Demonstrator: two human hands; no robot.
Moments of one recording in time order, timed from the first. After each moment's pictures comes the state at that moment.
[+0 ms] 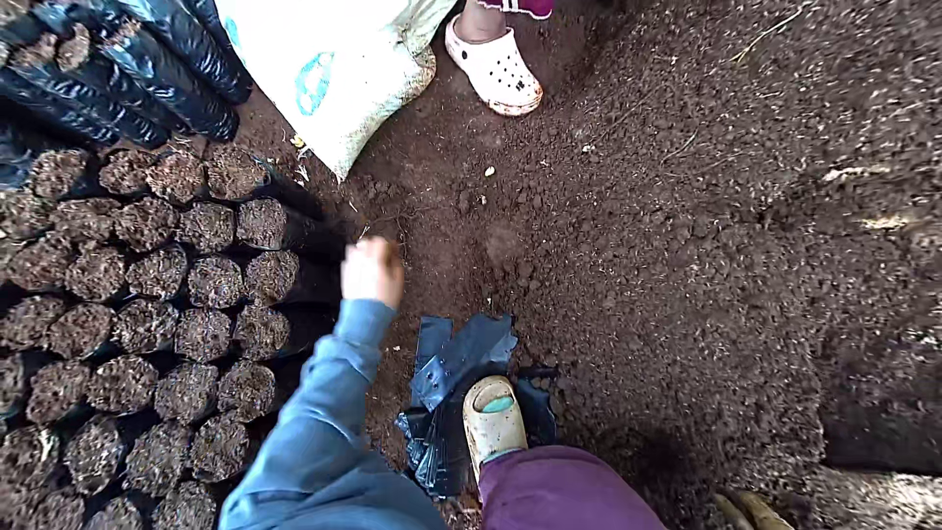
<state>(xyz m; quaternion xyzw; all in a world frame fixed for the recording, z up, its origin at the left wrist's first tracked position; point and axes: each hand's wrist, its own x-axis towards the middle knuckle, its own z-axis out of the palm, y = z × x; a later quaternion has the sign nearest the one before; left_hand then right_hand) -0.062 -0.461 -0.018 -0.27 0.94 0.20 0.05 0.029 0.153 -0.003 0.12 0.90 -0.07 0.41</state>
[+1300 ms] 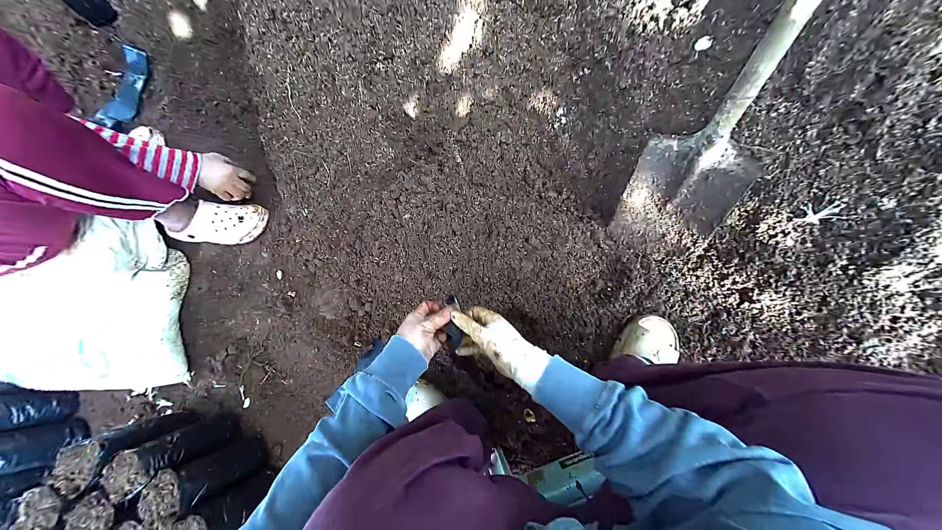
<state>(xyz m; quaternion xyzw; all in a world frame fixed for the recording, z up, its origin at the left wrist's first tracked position) -0.046 -0.088 0.030 -0.16 0.67 0.61 0.39 0.025 0.048 0.033 0.26 0.57 -0.75 0.22</state>
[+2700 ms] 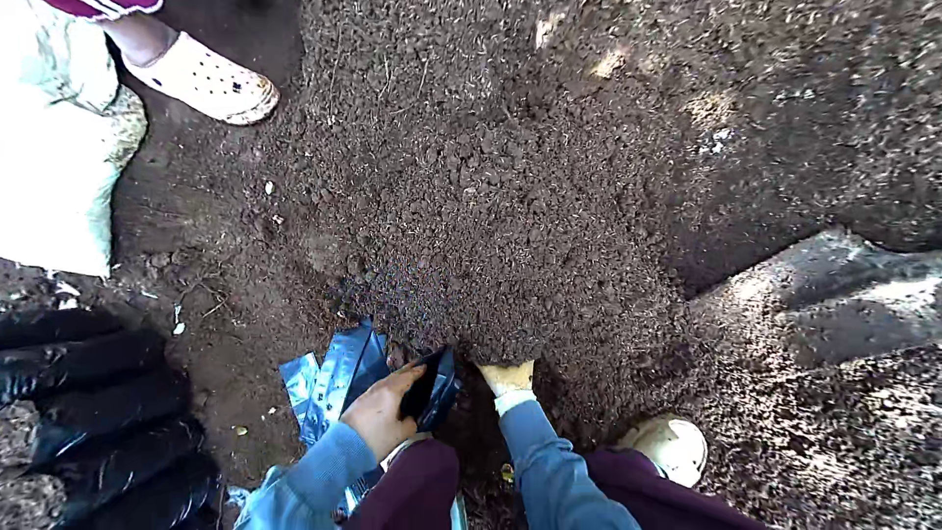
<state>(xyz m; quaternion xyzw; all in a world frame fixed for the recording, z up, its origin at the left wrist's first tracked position) -0.027 -0.187 -0.018 0.07 0.83 0.27 0.49 0.003 0.021 -0.149 0.47 0.25 -0.85 -0.02</state>
